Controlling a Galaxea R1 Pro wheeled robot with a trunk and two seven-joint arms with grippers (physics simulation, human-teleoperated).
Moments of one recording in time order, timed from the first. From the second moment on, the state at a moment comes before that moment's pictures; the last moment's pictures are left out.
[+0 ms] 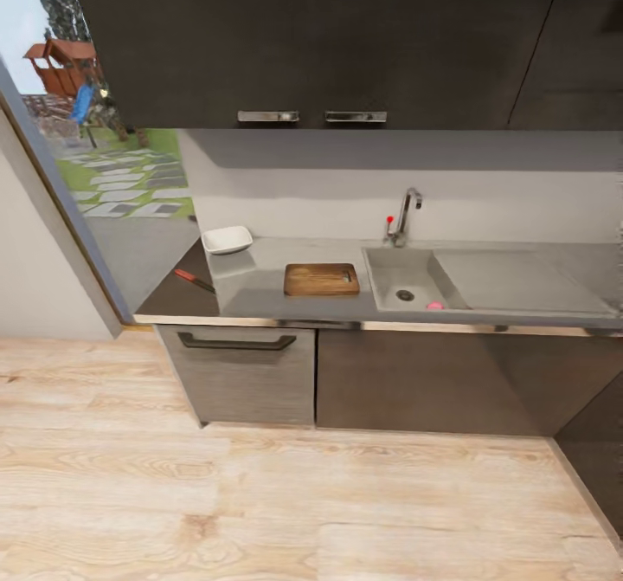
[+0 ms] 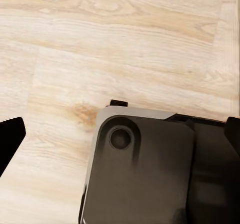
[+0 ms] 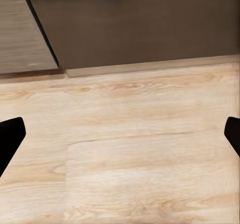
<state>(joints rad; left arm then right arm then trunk) 0.11 -0.02 0.11 -0.48 0.06 -0.27 0.00 0.23 -0.07 0.15 -0.99 -0.22 -0.47 -0.11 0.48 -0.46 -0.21</state>
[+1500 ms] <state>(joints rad) 0.11 -0.02 0.11 -0.48 0.06 -0.27 0.00 0.23 -0.06 0.15 -0.97 -0.22 -0.47 -0.11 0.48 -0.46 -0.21</state>
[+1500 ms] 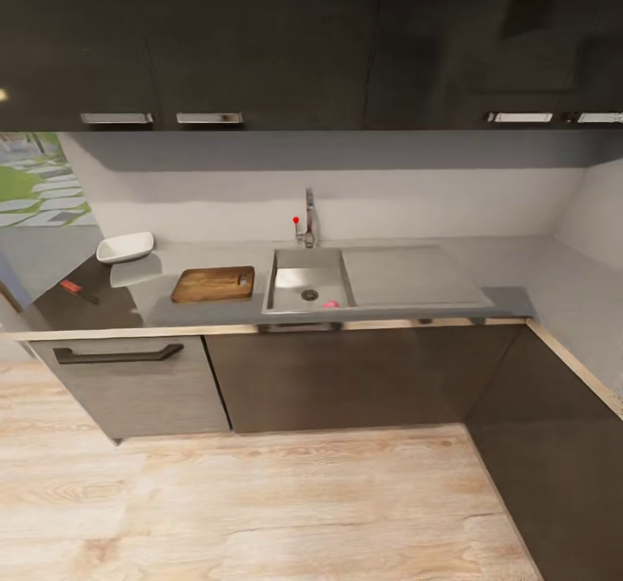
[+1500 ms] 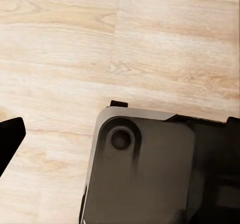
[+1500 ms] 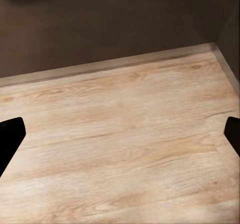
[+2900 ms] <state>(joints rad) -0.58 -0.15 -0.16 -1.24 0.07 0.82 0.01 0.23 -0.06 0.15 -0.95 -0.22 -0.47 -0.11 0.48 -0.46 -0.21</state>
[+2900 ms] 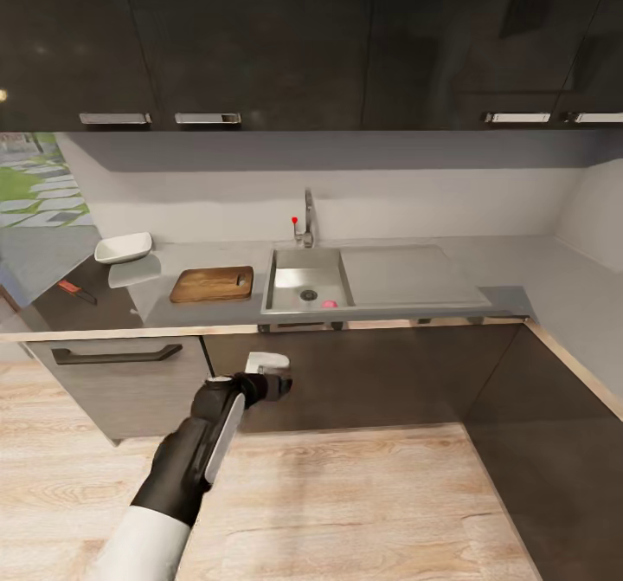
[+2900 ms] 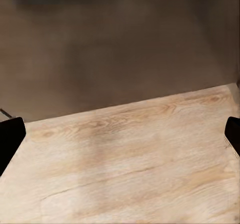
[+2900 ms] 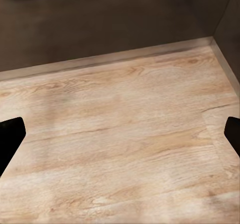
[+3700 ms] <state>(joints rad) -1.24 -0.16 -0.16 -0.77 0.15 0.95 0.01 0.23 -0.06 0.14 -0.95 -0.22 -0.47 -0.11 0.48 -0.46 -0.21</state>
